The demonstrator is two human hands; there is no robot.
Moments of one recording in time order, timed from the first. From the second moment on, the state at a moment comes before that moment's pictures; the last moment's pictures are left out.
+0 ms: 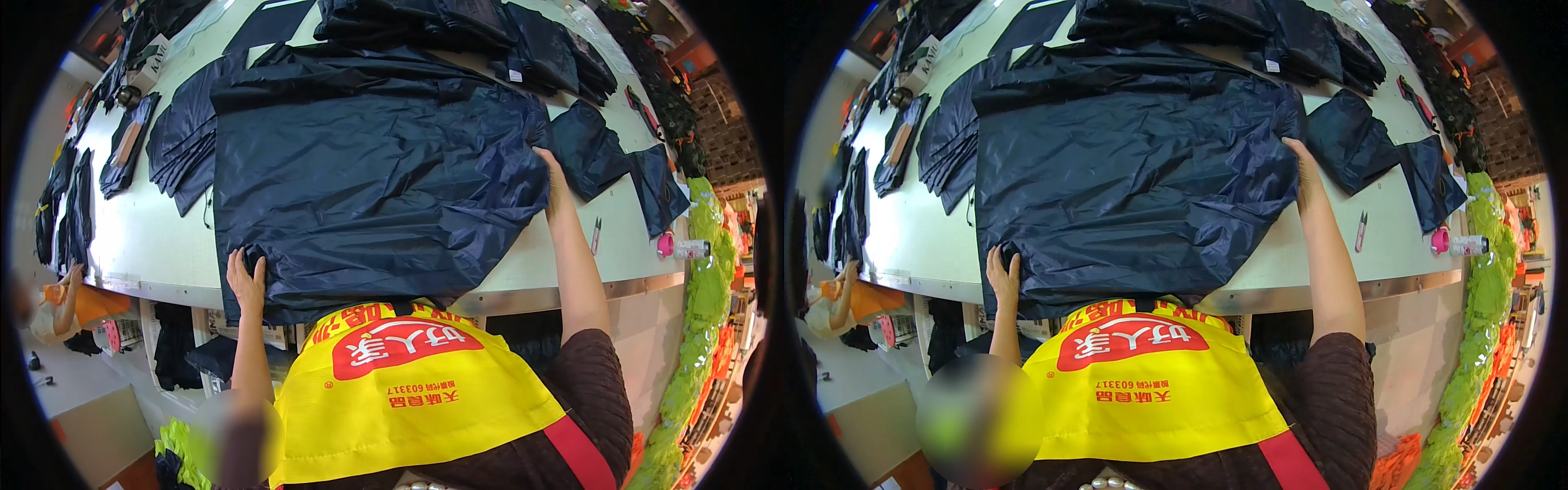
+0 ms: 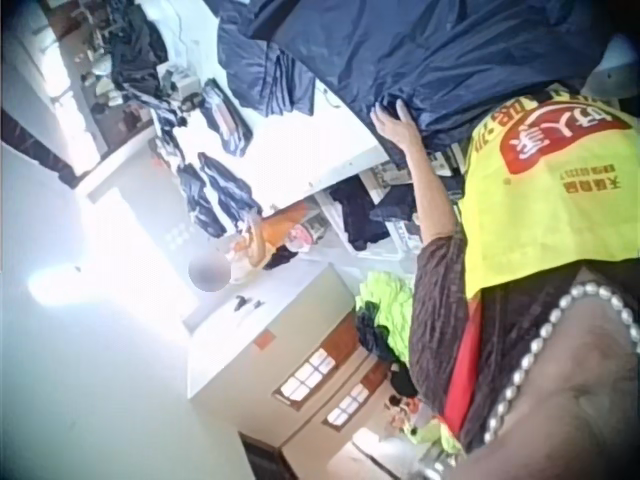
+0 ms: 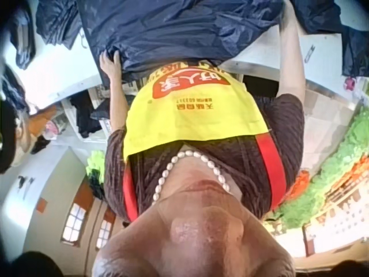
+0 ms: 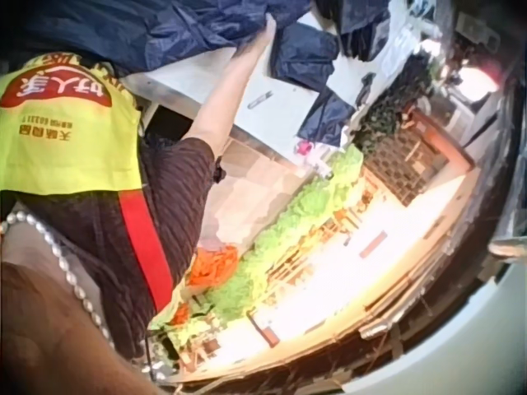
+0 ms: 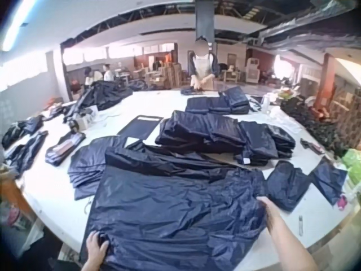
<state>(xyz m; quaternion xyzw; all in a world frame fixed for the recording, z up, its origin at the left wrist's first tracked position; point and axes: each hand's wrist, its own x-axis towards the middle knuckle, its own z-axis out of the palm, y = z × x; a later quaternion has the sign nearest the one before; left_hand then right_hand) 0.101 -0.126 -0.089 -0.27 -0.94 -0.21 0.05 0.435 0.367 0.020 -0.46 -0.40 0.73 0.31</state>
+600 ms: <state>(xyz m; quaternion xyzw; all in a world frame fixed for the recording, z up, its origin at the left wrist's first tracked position) 0.087 -0.106 -0.024 -0.23 -0.92 -0.31 -0.03 0.464 0.309 -0.055 -0.35 -0.93 -0.10 0.06</state>
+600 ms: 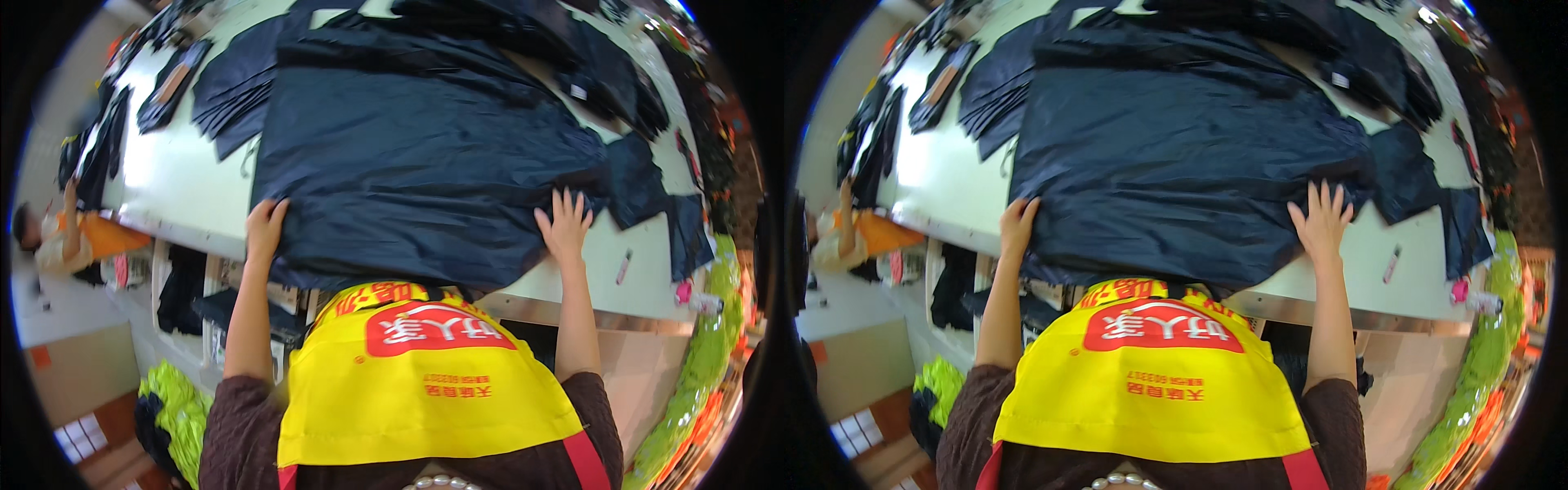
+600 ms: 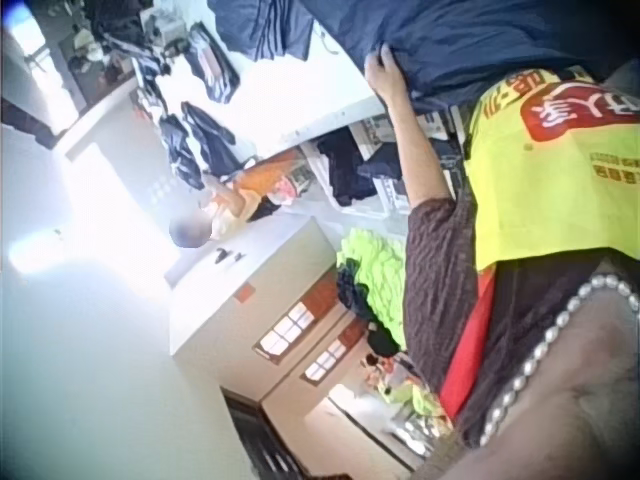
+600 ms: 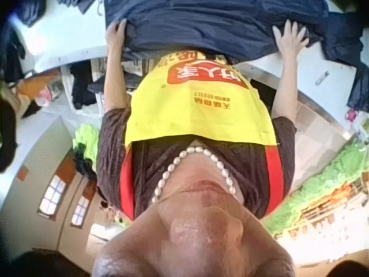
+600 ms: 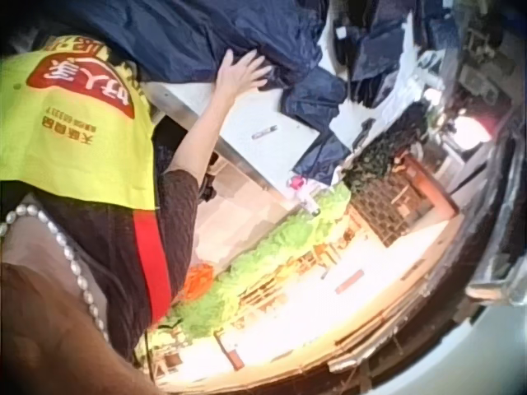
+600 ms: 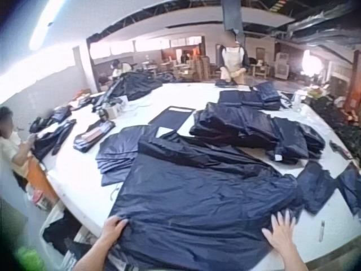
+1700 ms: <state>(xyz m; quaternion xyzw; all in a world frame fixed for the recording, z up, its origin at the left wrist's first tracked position) 0.052 -0.135 -0.043 -0.10 -0.63 -0.64 -0.44 0.413 0.163 -0.064 -0.07 -0.99 0.09 0.01</state>
